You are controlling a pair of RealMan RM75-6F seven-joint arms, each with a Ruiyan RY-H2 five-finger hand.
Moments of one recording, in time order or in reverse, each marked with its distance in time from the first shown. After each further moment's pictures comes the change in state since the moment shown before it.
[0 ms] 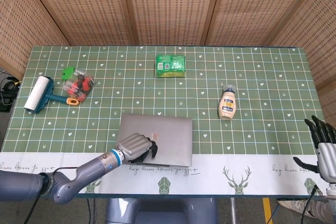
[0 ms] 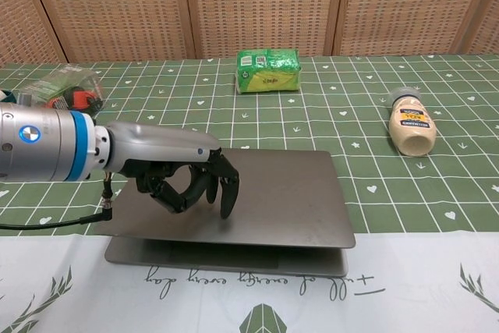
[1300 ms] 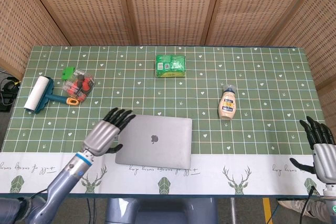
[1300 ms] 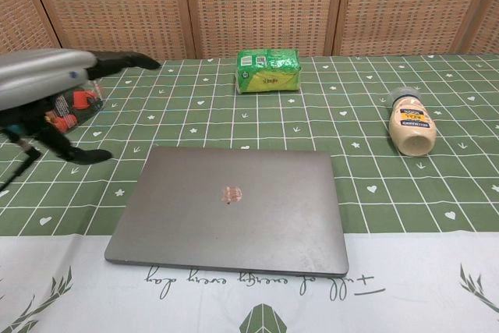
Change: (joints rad) left arm 0.342 0.035 0.122 -0.045 0.291 0.677 0.148; right arm 0.005 -0.008 -0.013 -0.003 -0.033 0.002 -0.009
